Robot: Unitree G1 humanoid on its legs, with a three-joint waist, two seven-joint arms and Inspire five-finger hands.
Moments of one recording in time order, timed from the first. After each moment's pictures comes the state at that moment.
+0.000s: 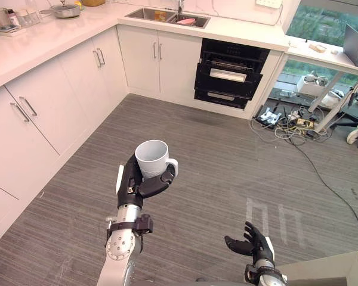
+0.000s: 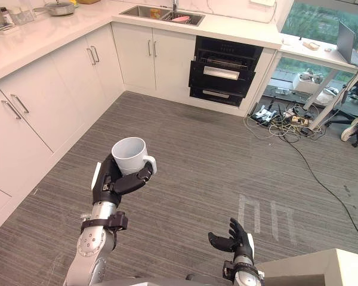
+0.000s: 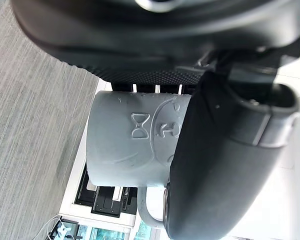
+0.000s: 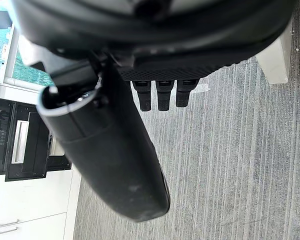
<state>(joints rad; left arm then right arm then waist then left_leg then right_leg) 0.26 0.05 -0.15 -0.19 -0.13 -0.16 0.15 0.28 -0.04 -0.11 0.54 0.08 -0.08 -0.12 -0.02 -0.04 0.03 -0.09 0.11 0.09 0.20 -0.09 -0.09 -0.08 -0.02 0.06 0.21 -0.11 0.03</state>
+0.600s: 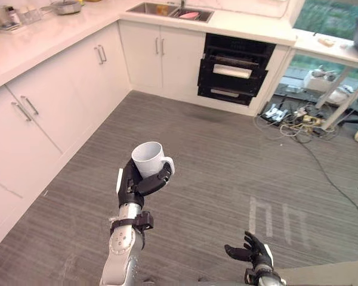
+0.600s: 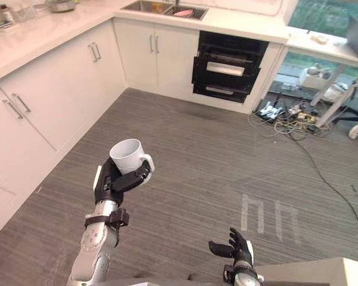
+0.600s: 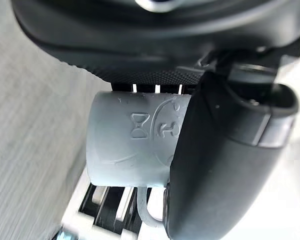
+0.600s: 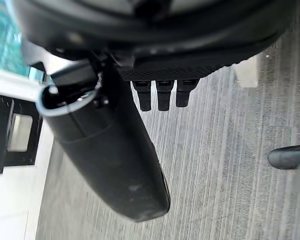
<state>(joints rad) 0.21 0.02 -0.05 -0.09 -0.26 -0.14 0.15 0.14 -0.10 -0.11 0.76 0.09 -0.07 -0.13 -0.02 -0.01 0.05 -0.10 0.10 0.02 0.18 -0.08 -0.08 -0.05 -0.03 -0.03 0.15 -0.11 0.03</state>
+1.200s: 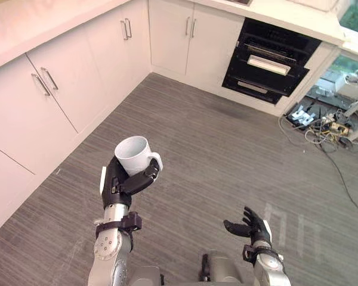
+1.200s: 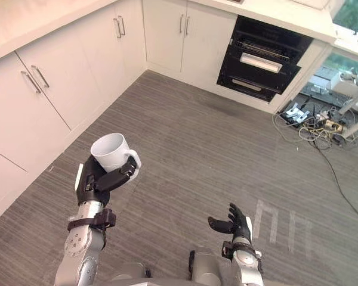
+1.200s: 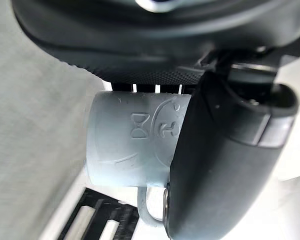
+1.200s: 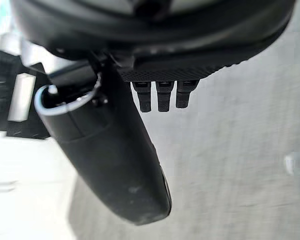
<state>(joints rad) 0.23 0.06 -0.08 -0.27 -0.27 -0.14 0.15 0.13 -0.04 -0.14 0.49 0.08 -0.04 -0.13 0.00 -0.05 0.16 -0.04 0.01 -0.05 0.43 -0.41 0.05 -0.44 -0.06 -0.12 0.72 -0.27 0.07</state>
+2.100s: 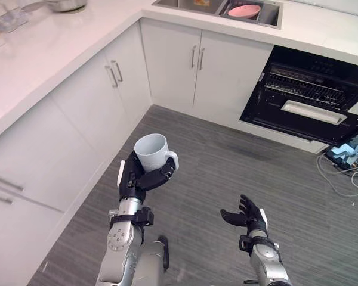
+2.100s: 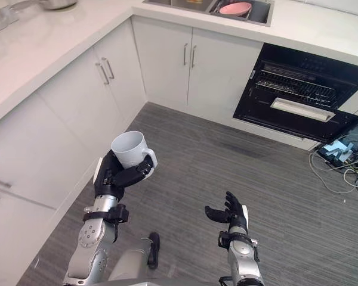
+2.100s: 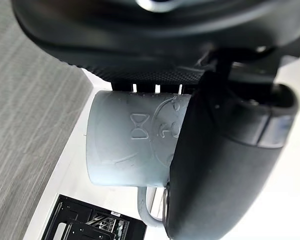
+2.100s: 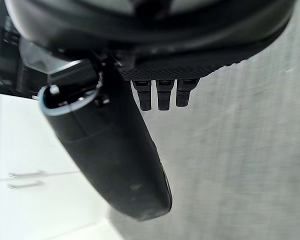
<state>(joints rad) 0.21 0.08 -0.15 -0.17 -0.23 -0.14 0.12 0.09 -0.04 -0.08 0.48 0.09 -0.06 -0.15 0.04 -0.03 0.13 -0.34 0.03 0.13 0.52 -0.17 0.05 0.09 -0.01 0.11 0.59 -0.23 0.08</state>
